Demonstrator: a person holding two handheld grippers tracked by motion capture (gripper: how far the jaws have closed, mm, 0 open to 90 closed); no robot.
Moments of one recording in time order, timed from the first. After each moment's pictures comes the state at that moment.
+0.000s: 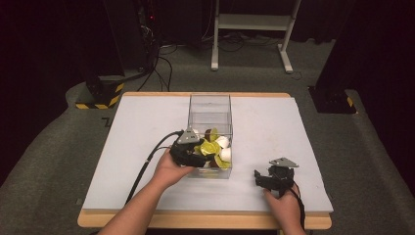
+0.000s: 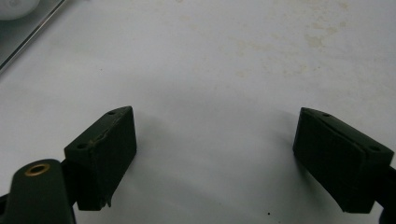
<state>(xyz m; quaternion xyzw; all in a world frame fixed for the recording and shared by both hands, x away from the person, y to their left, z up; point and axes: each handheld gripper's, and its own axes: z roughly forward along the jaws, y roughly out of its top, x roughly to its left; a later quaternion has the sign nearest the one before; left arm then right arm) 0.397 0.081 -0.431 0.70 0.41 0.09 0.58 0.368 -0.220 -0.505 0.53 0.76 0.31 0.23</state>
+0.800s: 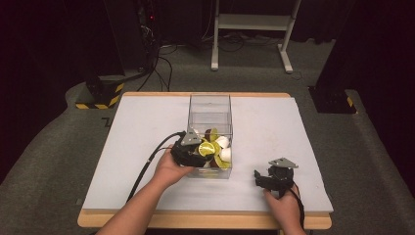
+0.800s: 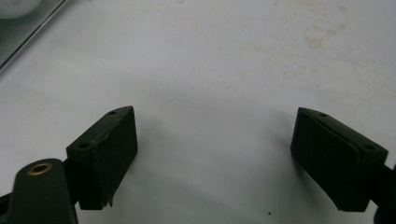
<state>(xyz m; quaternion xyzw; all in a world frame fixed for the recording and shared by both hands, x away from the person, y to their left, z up) 0.400 0.080 -0.439 0.72 0.39 0.12 0.56 0.367 -0.219 -0.505 0.53 0.76 0.31 0.23</state>
